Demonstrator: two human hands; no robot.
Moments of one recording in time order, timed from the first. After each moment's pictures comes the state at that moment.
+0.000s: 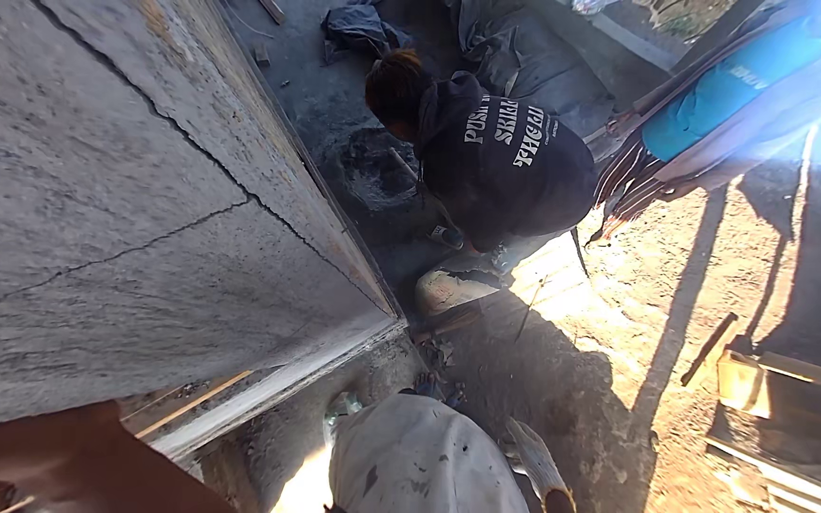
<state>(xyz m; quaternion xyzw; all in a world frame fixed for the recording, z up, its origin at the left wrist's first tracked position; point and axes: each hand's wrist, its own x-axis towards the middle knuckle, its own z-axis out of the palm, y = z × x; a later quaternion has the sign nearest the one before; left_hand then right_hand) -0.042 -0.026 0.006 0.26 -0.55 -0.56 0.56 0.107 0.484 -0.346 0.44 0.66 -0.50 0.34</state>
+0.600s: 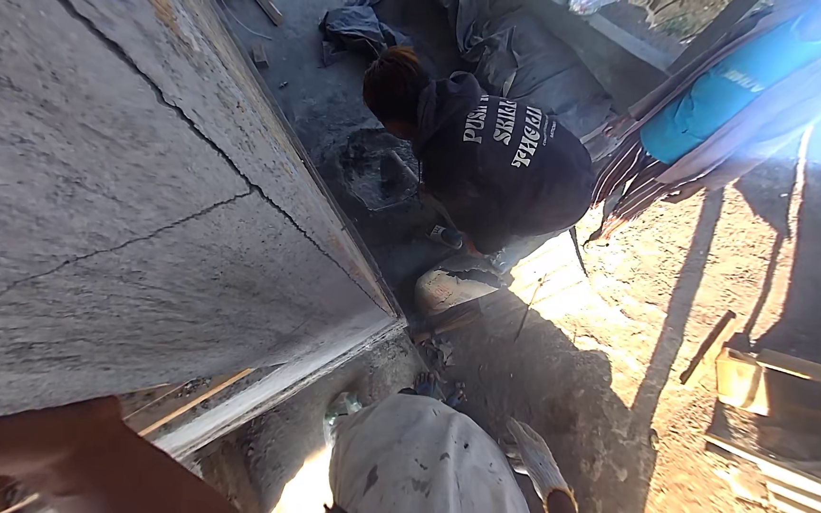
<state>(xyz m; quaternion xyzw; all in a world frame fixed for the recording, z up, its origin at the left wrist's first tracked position) -0.044 -0.028 0.007 0.26 -0.56 -0.57 0.55 0.114 0.487 -0.349 0.44 0.67 -0.50 0.34</state>
